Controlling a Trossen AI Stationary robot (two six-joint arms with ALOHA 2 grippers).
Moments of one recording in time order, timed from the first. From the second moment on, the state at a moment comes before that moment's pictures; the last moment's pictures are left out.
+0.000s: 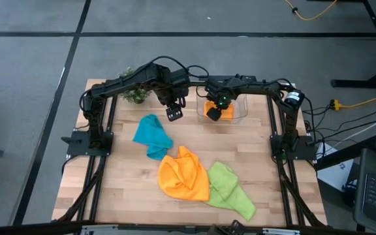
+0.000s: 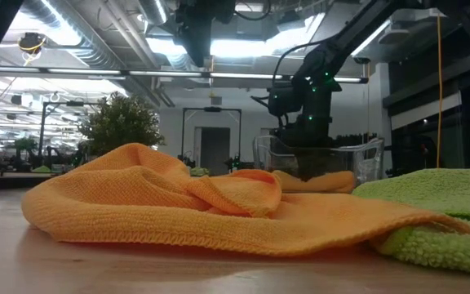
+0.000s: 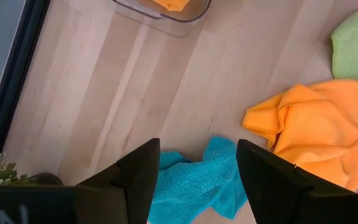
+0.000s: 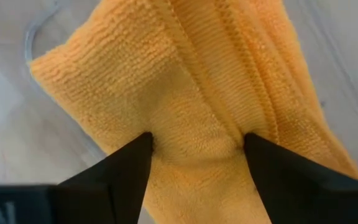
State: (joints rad) left arm 0.29 1.85 2.07 -1.49 0.01 -0.12; right arm -0.56 1.94 1.30 -0.79 -0.05 0.07
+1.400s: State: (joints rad) left arm 0.29 1.85 2.07 -1.44 0.01 -0.12; right arm -0.61 1.90 1.23 -0.90 -0.16 0.42
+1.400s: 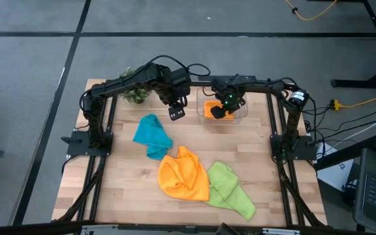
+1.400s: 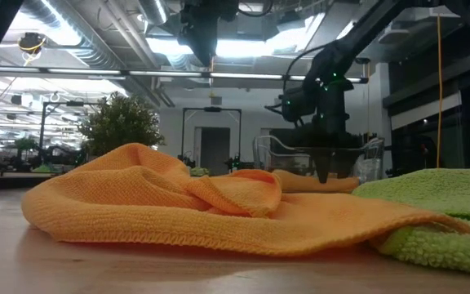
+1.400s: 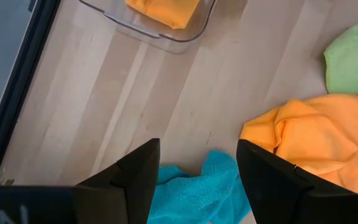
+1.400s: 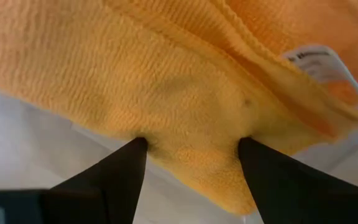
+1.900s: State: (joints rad) left arm 0.29 1.85 2.07 -1.44 0.01 -0.12; right arm -0.62 1.90 1.38 -1.00 -0.15 0.41
